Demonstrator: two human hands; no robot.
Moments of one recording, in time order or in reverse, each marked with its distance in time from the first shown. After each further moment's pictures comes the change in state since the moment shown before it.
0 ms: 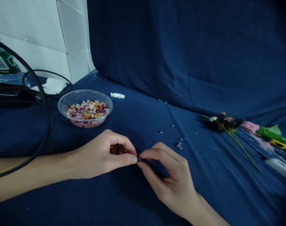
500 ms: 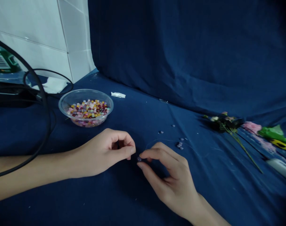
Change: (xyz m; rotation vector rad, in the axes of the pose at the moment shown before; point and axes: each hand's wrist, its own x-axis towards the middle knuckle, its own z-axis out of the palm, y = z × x) left_hand 0.002 0.001 0.002 0.002 0.060 -0.002; right_hand 0.001 -0.001 0.000 0.013 -0.029 0.019
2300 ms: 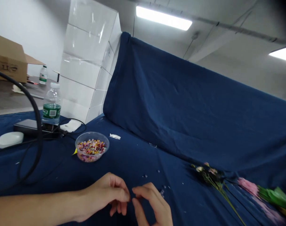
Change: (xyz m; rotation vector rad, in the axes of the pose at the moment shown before) left_hand 0.008 0.004 0.057 -0.579 0.022 -0.002; right_hand -0.010 0.000 -0.024 -0.044 0.250 -0.253
